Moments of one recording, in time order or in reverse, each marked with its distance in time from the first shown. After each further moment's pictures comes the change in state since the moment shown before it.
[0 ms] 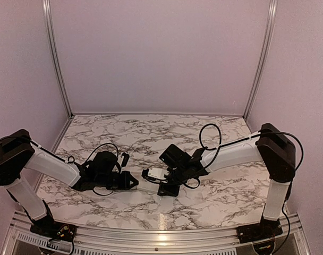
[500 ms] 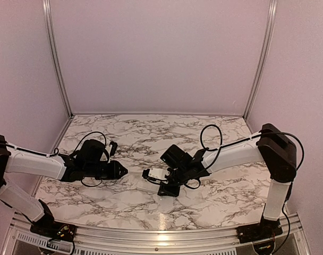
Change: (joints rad) left arm 0.126 -0.228 0.011 -0.221 -0.003 0.113; right arm -0.003 -0.011 -0.029 0.039 -0.009 -0.013
